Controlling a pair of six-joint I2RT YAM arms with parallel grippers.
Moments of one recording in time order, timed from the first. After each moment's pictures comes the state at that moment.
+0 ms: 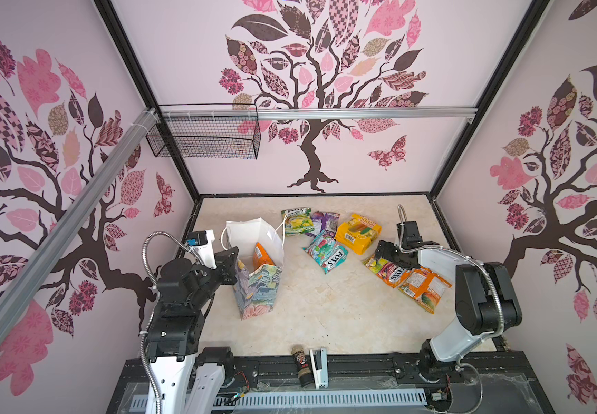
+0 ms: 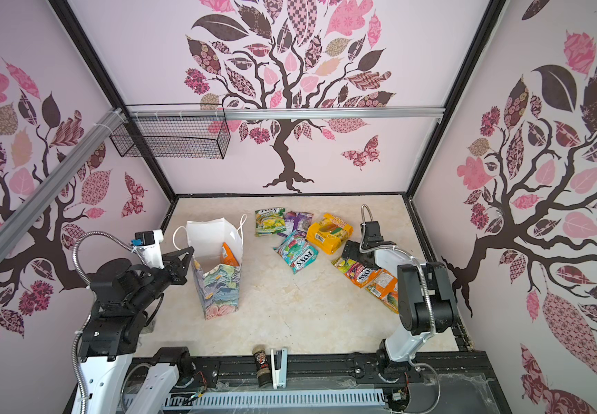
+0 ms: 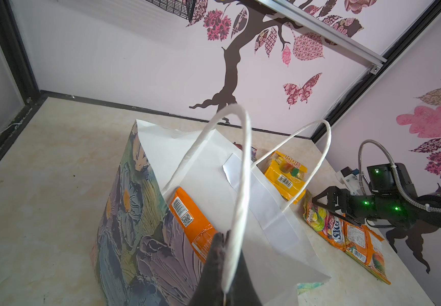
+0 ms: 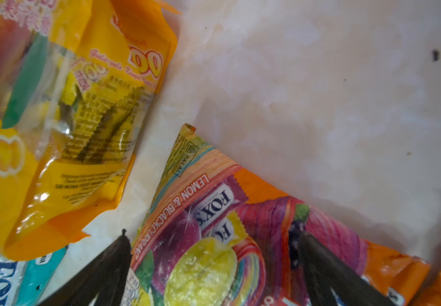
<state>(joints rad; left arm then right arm) 0.00 0.57 0.86 -0.56 0.34 -0.26 0.09 1.65 0.91 -0.30 -0.09 0.45</state>
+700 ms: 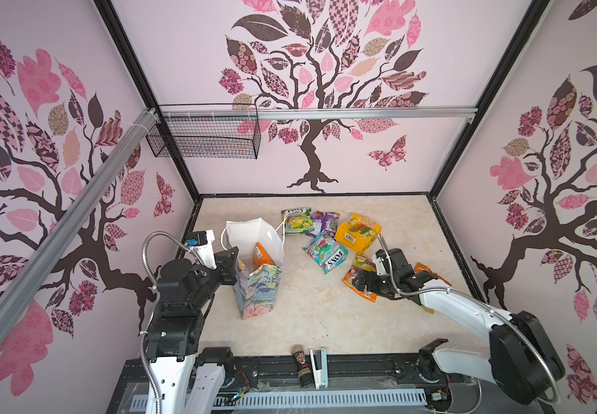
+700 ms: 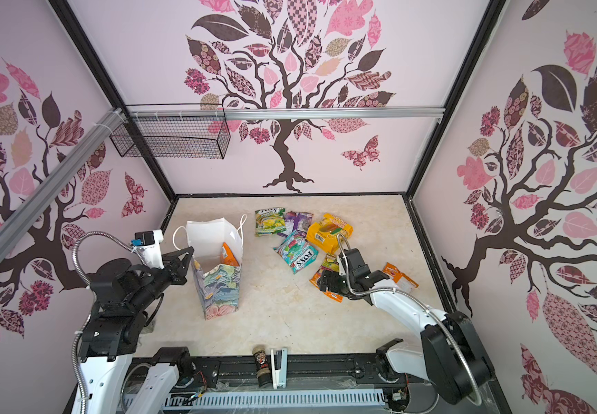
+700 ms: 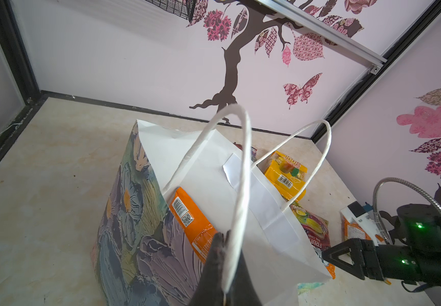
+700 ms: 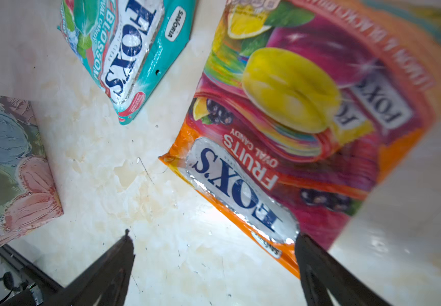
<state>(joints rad) 0.00 0.57 0.86 -0.56 0.34 -0.26 0.42 1.20 0.61 -0.40 -0.19 0.62</state>
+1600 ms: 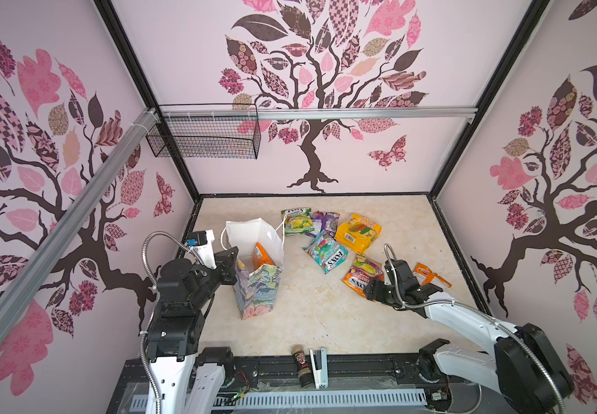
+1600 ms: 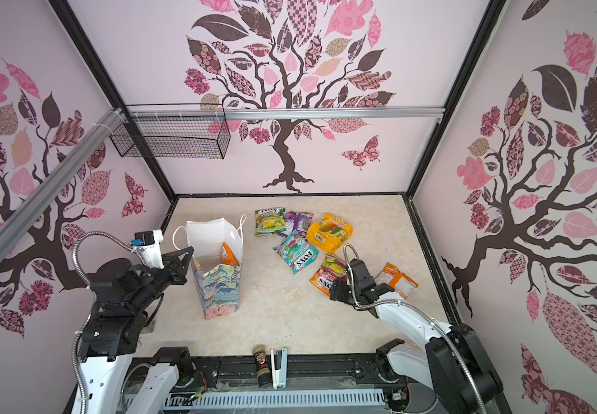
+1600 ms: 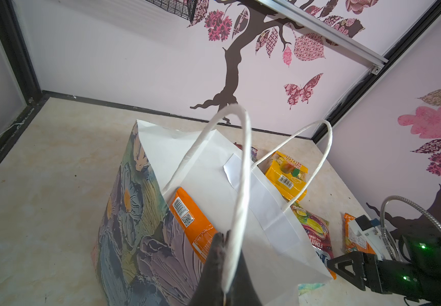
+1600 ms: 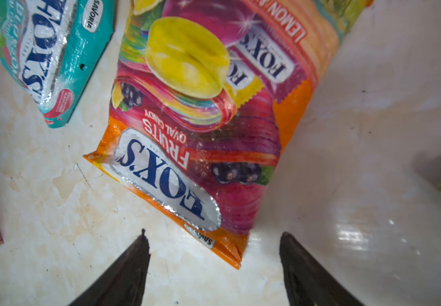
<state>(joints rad) 0.00 0.57 0.86 -0.56 0.34 -0.26 0.41 1.16 0.46 -0.31 -0.11 0.65</state>
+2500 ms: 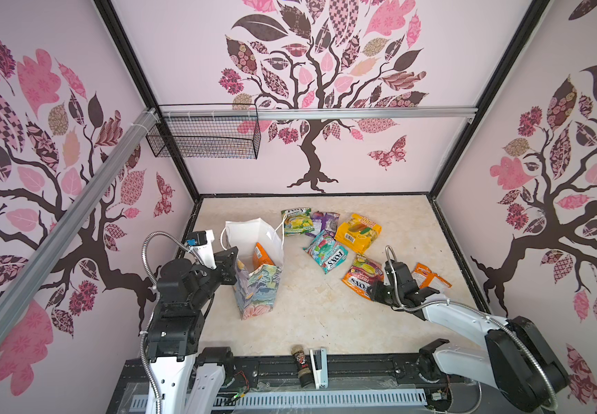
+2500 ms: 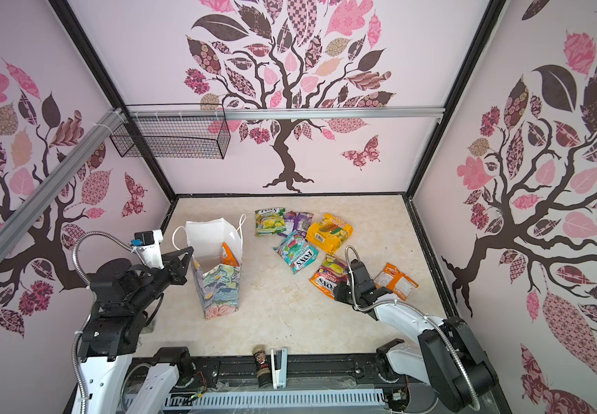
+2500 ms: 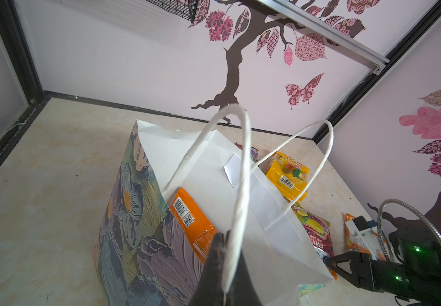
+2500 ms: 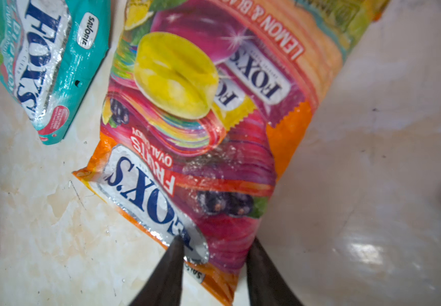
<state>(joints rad) 0.00 0.57 0.86 -0.56 0.33 -0.26 0.39 1.19 0.40 -0.15 -0.10 0.67</state>
